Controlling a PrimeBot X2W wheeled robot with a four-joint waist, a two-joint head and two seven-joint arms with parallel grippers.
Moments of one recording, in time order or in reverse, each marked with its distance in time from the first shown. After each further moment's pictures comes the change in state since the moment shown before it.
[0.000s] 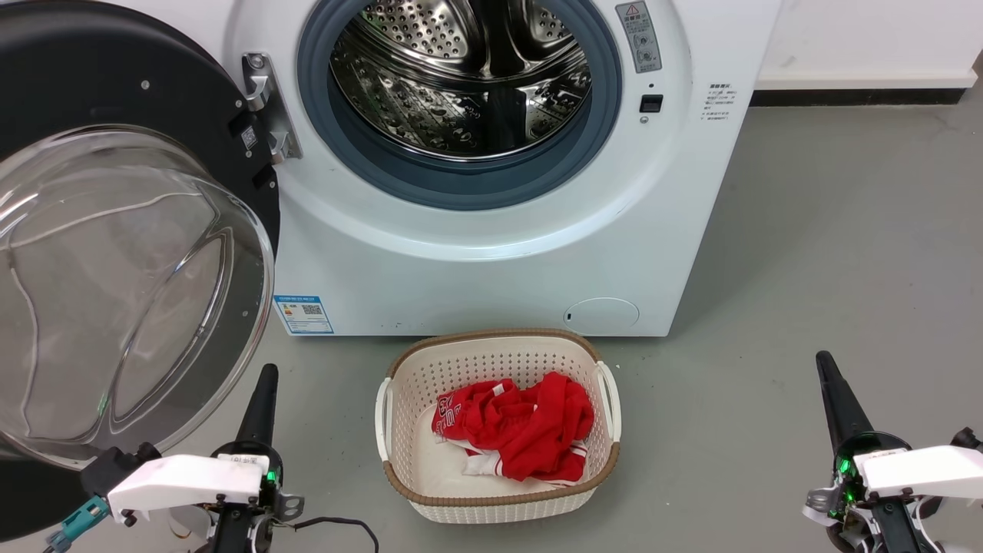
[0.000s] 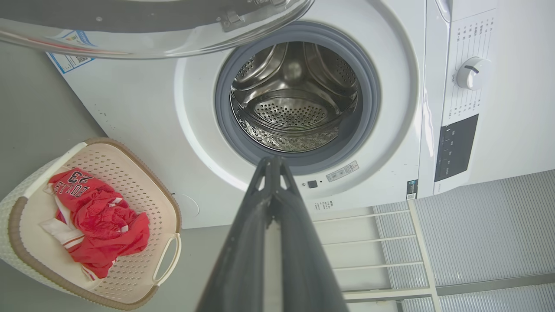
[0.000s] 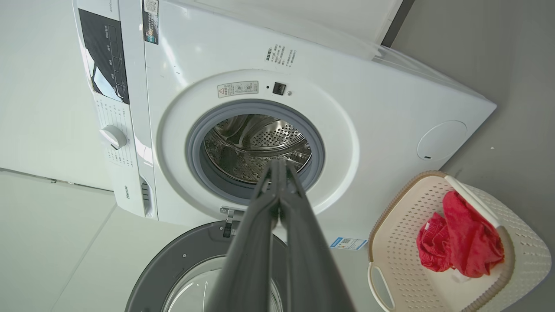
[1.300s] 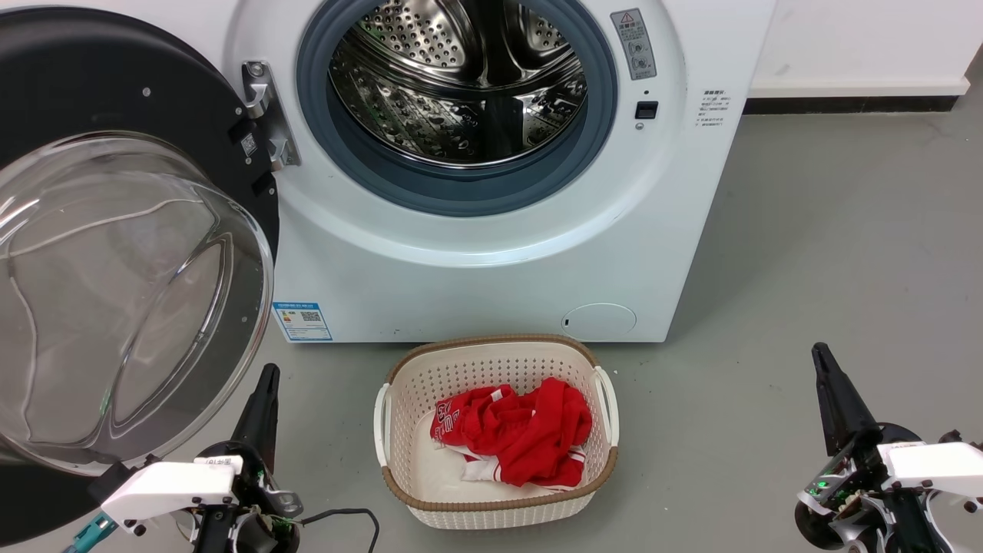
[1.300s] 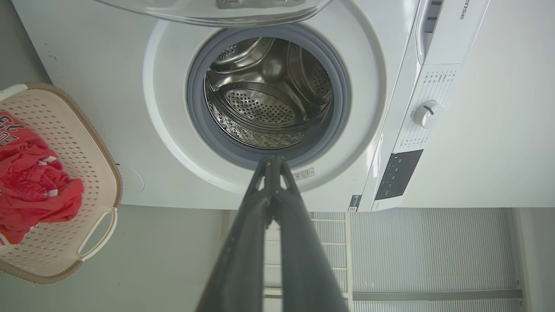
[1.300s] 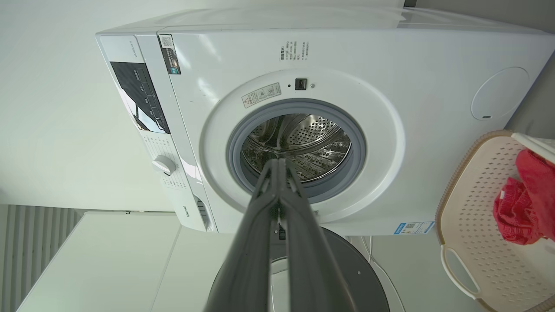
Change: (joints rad) left arm -0.007 -0.004 0.021 0.022 -0.285 -0.015 0.072; right arm -0.027 0.000 -0.005 0.032 0.287 0.000 0.060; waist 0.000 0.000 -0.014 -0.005
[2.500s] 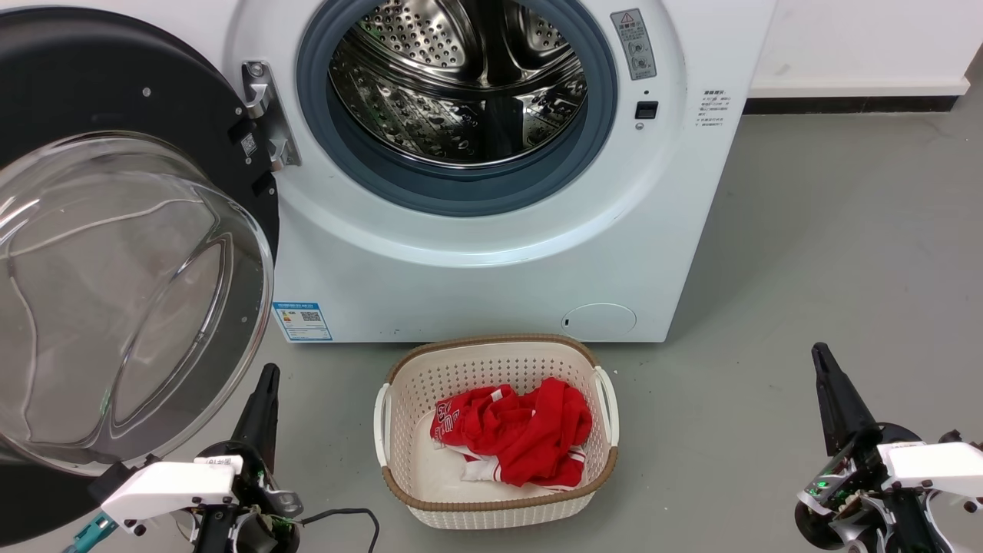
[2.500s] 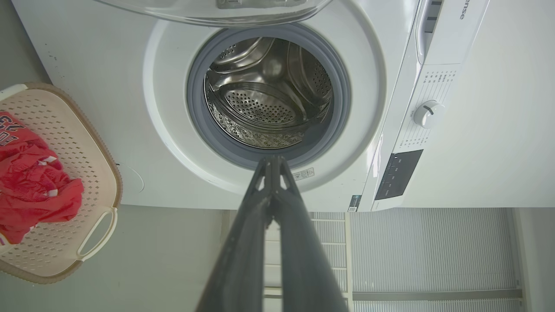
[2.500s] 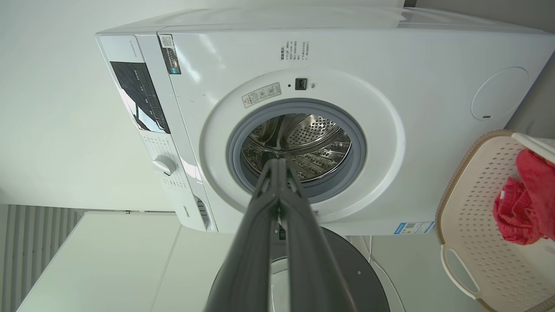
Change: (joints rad) left arm 0.000 0.000 0.000 0.000 0.000 0.000 0.000; right arm 0.000 0.000 0.000 0.000 0.000 0.000 0.001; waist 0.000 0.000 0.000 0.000
